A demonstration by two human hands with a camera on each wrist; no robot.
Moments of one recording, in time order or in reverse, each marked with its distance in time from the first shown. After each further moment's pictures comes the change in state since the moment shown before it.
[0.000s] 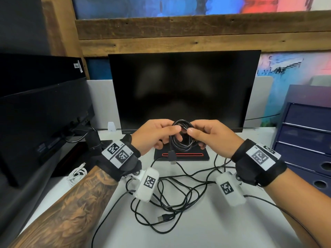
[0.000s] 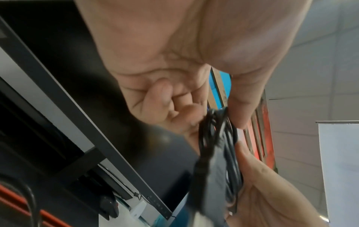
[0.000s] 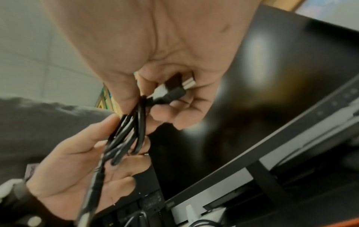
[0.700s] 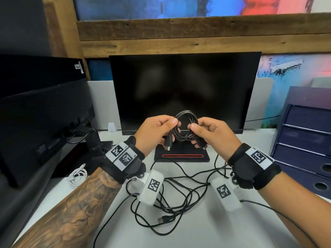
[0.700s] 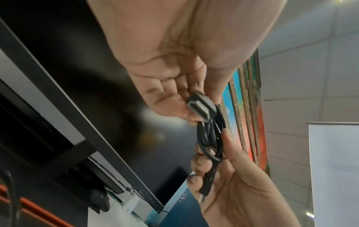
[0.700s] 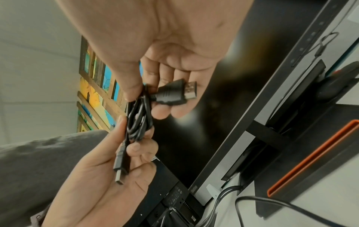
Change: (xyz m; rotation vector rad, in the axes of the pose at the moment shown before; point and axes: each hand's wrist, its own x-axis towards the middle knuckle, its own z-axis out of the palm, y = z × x) left_hand 0.001 -0.002 0.008 -0.017 0.220 0.092; right_hand 0.003 0.008 0.010 0.347 0.193 0.076
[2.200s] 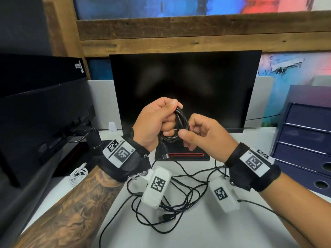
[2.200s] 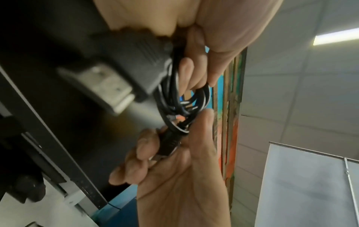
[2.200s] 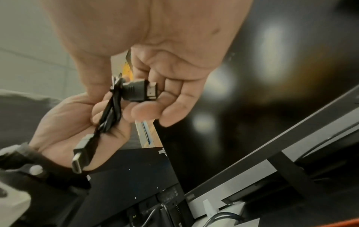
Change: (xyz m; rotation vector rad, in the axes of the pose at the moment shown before) left_hand -0.009 0.040 0.006 -0.428 -0.029 0.071; right_hand -0.010 -0.021 0.017 -0.013 -0.149 -0.159
